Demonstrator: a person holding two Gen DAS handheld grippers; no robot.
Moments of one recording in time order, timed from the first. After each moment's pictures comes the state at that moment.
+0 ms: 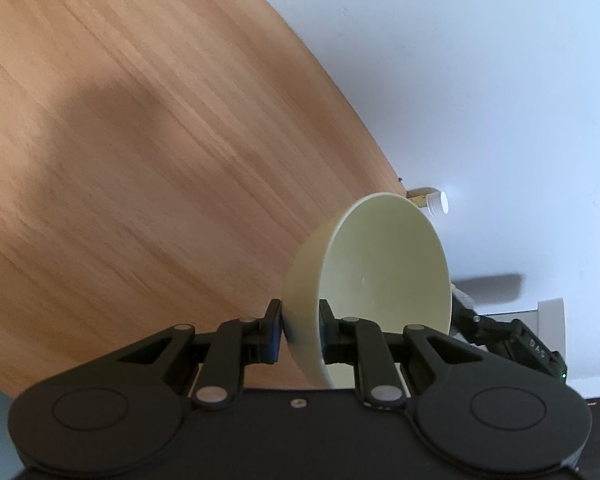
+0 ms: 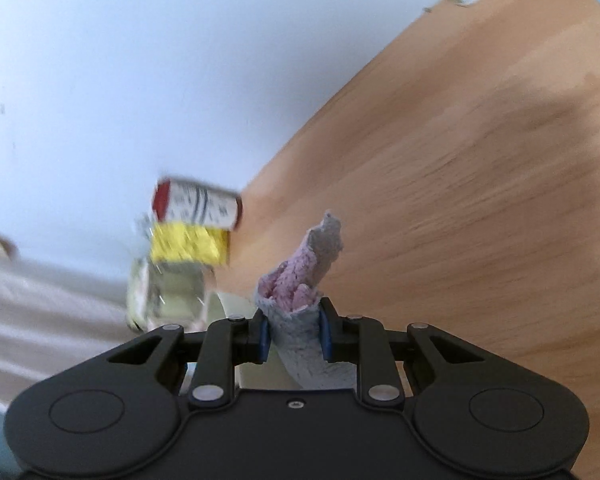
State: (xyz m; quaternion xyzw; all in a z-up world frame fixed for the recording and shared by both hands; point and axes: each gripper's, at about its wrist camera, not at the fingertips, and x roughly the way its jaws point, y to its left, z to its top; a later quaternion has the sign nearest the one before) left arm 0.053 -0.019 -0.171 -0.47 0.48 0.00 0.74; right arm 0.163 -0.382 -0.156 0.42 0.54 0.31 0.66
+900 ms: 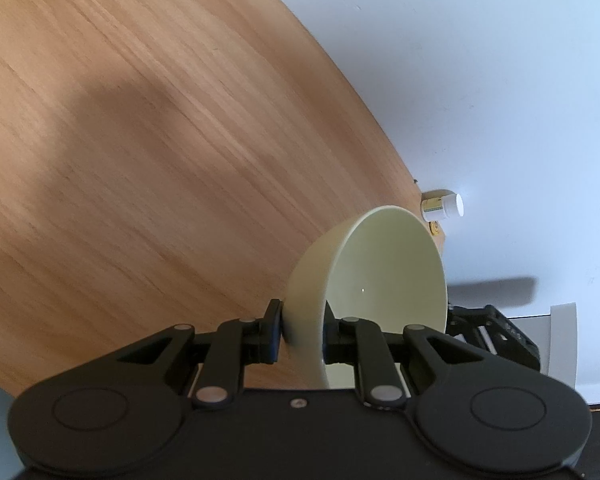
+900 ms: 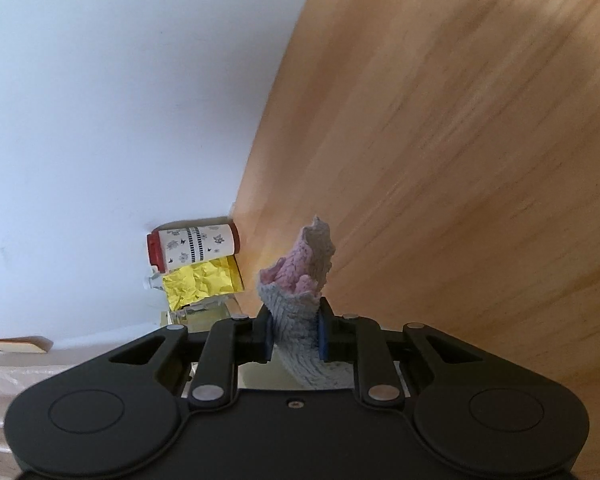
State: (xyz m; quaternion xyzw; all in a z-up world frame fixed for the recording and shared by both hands) left arm 0.052 -0.011 -0.168 -0.46 0.49 0.01 0.74; right arm 0.163 -0.379 -0.204 0.52 0.58 0.24 0.58
